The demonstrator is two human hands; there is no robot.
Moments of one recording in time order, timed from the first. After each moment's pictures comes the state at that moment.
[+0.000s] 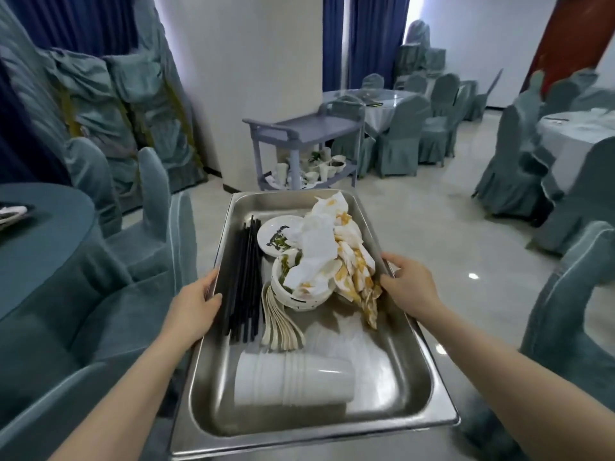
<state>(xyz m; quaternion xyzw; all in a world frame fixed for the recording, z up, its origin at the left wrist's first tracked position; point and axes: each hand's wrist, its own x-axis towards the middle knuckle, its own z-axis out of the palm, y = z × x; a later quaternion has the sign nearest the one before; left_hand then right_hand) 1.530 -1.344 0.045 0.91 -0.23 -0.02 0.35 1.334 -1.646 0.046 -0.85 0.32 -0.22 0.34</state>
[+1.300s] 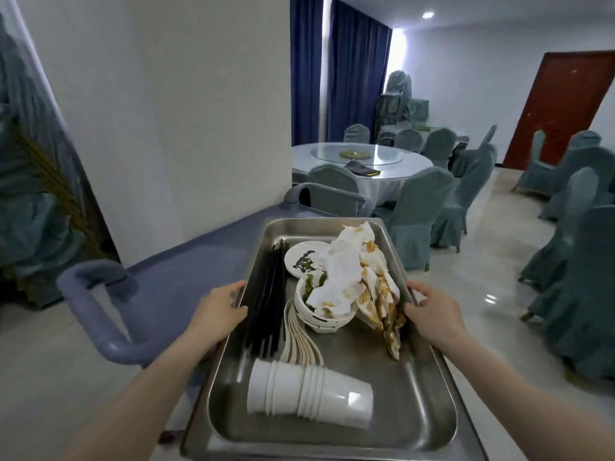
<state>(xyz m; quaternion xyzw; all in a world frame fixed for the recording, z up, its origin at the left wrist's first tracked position) 2.446 -2.302 0.084 0.88 -0.32 -0.06 0.35 2.204 -2.565 0.076 -0.81 0.42 -0.26 0.32</state>
